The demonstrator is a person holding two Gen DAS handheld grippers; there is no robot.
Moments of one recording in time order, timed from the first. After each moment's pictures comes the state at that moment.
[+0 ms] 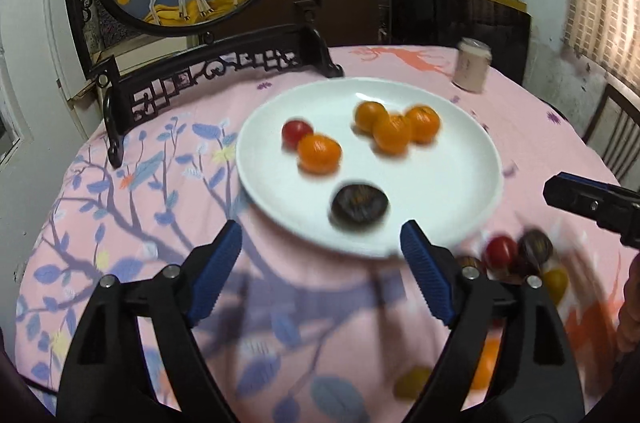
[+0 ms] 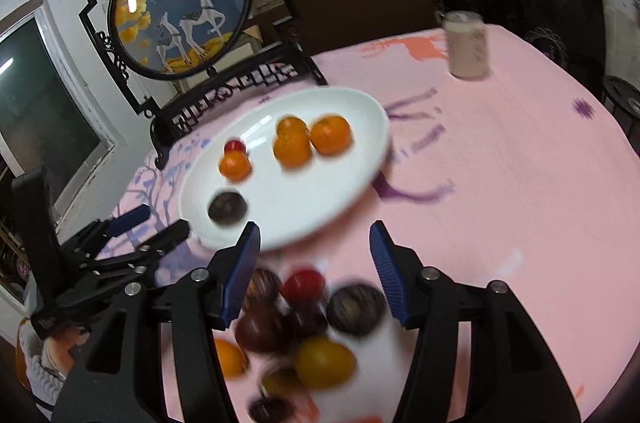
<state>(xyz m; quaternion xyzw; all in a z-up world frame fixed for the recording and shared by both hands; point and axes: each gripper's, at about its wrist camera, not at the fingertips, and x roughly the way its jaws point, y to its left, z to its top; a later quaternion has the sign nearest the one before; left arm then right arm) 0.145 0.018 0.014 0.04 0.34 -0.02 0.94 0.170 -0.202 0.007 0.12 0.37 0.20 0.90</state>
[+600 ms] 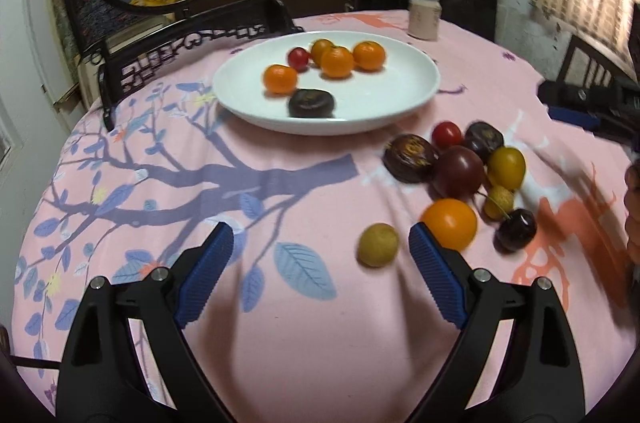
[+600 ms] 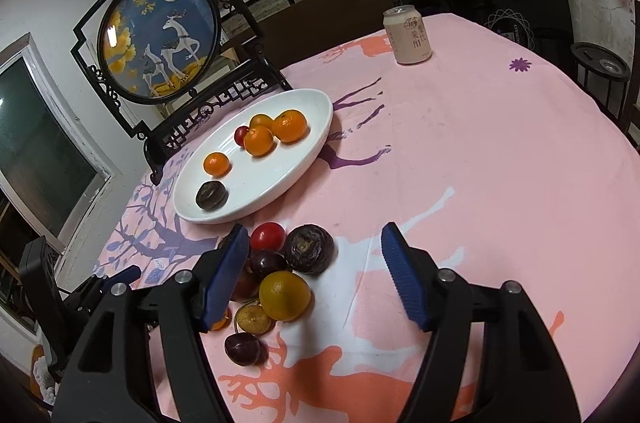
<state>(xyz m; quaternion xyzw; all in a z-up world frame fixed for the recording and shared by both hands) 0.075 0.000 -0.011 0.08 0.37 -0.06 0.92 0.125 -0.248 0.001 0.17 0.35 0.17 0.90</state>
